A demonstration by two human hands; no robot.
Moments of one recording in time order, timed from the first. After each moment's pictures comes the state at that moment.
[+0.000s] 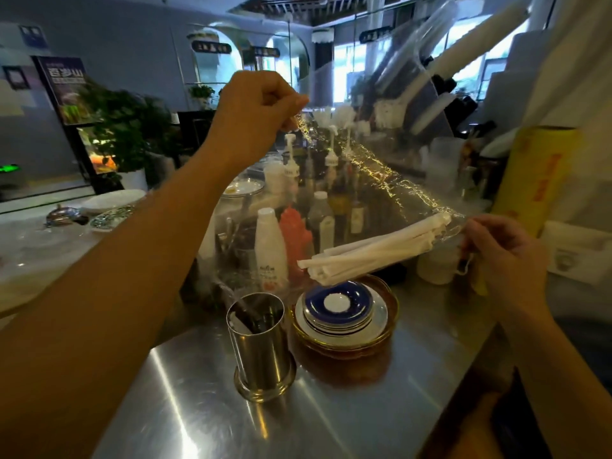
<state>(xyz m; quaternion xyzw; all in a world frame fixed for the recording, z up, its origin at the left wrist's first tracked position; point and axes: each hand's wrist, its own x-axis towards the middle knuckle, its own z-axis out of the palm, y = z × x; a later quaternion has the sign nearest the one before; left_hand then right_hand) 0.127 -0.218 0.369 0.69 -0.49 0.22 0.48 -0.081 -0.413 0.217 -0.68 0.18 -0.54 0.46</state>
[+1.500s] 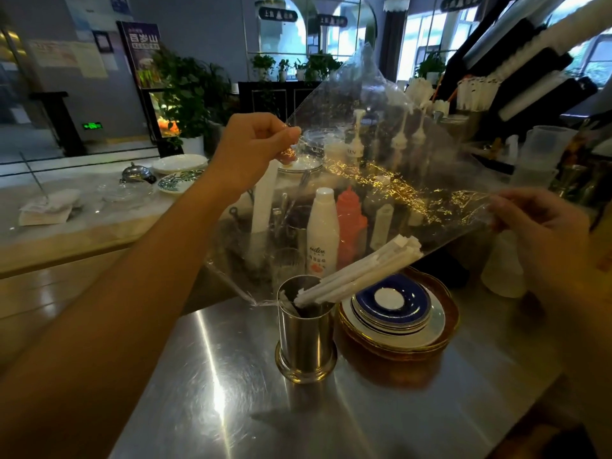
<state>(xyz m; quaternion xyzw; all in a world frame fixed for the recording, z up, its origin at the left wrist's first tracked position) 0.196 -0.151 0.305 0.71 -0.40 0.14 0.55 -0.002 -0.413 0.228 -0.75 0.10 -0.50 0.42</state>
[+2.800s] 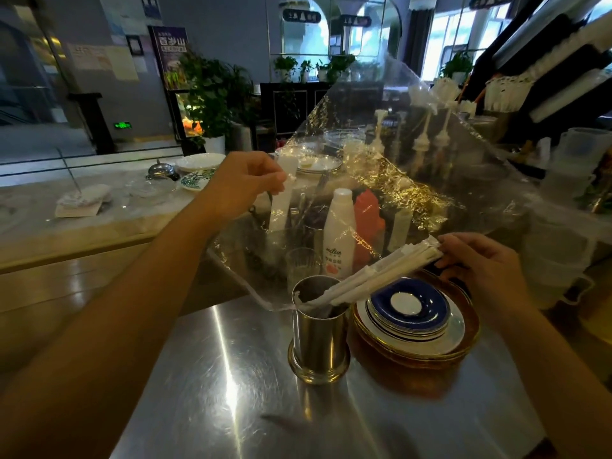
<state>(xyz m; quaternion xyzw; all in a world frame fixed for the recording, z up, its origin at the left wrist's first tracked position) 0.200 -0.111 0.272 0.80 -0.35 0.09 0.48 0.033 -0.392 0.180 -0.67 0.09 -0.30 0.68</state>
